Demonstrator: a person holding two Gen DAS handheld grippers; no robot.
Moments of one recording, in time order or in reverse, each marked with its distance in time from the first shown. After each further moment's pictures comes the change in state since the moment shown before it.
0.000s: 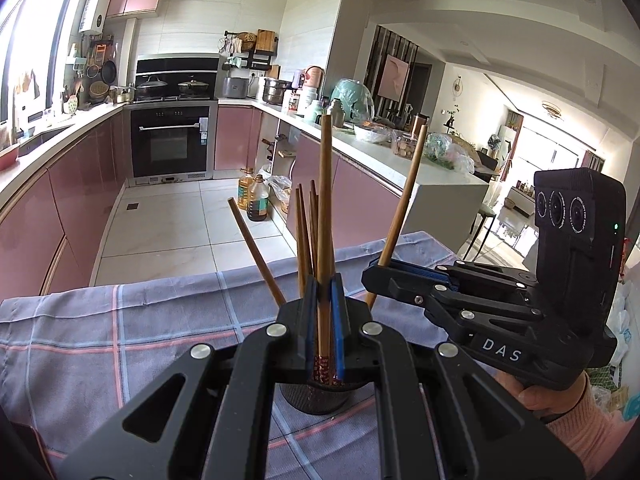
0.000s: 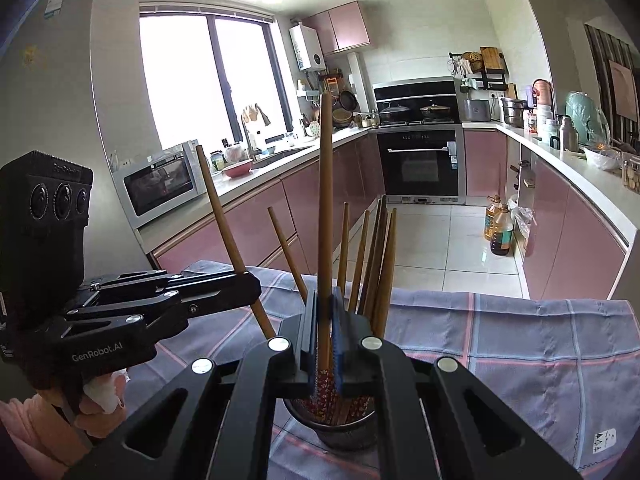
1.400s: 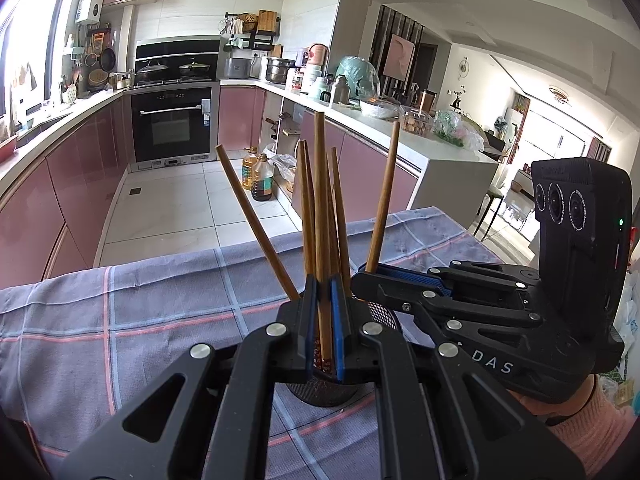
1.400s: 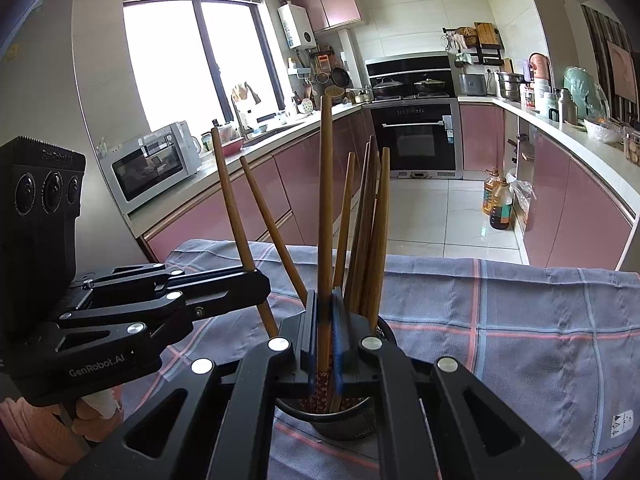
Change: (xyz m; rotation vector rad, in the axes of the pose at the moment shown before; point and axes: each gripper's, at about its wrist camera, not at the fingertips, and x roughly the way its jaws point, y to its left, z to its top) left arm 0.034 -0.001 -0.012 0.004 0.077 0.022; right arm 0.028 -0.013 -0.022 0.033 0.085 -0.008
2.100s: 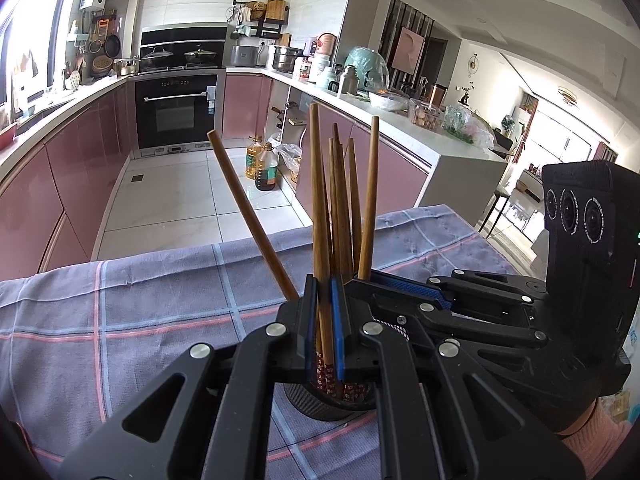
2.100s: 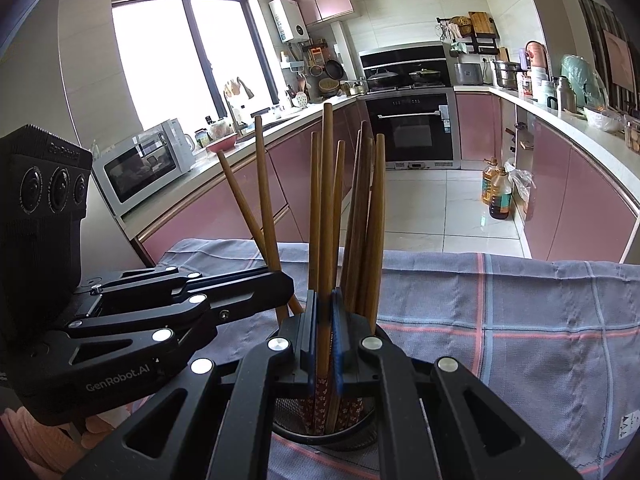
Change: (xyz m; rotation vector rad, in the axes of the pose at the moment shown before) left arm 0.031 0.014 0.005 -0.034 0.040 0.009; right arm 0.016 -0.008 0.002 0.037 0.021 -0.002
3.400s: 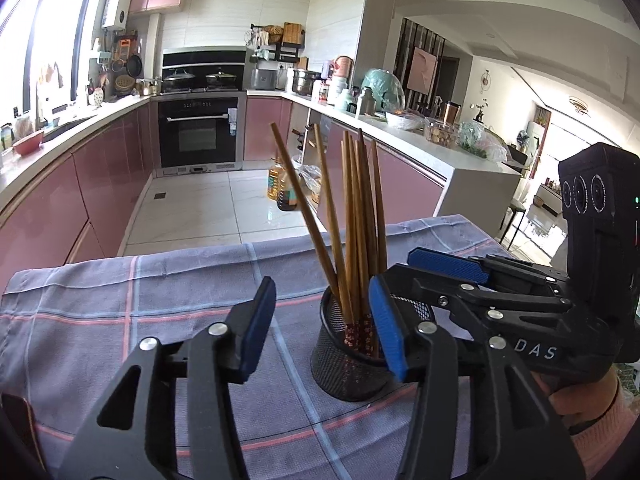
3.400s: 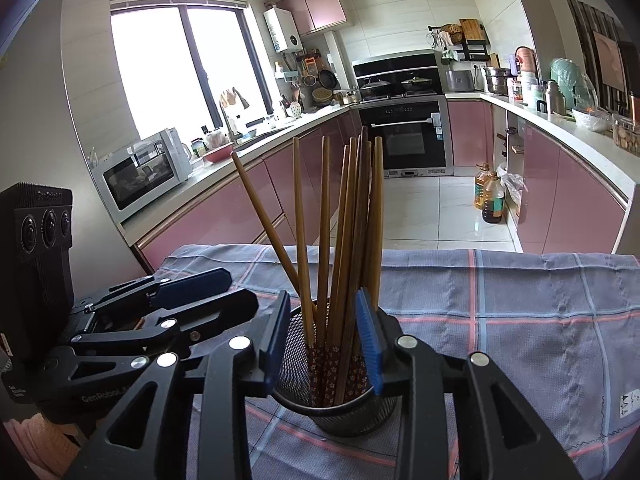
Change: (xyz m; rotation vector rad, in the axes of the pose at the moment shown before) left arm -0.022 0.017 -0.038 0.011 -0.120 0.101; right arm -0.022 0.003 -0.017 0.001 -0.057 -0.031
